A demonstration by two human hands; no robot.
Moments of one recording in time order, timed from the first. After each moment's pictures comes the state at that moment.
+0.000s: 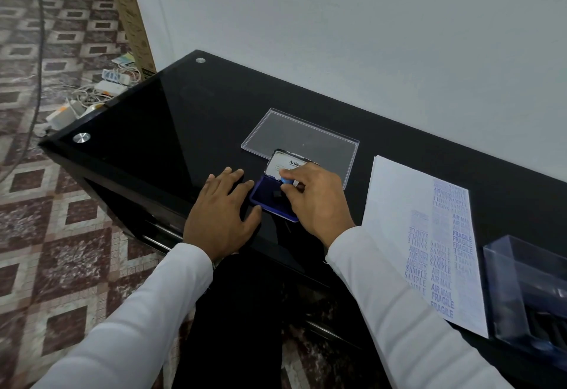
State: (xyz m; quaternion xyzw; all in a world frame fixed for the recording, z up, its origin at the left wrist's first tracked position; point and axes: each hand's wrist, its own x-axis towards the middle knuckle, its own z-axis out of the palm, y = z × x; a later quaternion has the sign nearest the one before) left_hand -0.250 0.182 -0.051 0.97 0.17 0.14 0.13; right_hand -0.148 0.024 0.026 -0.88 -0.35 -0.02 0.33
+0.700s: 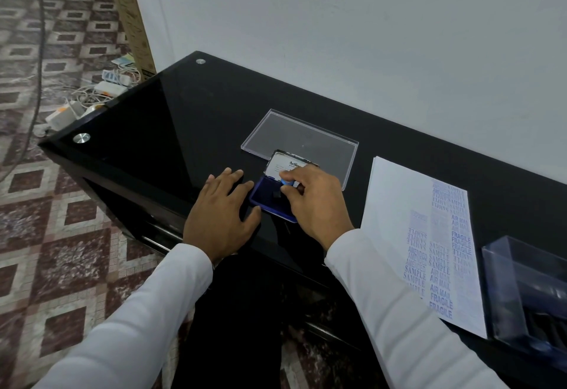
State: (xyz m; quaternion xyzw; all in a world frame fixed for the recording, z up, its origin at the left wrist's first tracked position) left_hand -0.250 0.183 -0.052 0.97 0.17 0.14 0.13; right_hand -0.152 0.024 0.028 -0.88 -0.34 -0.01 0.34
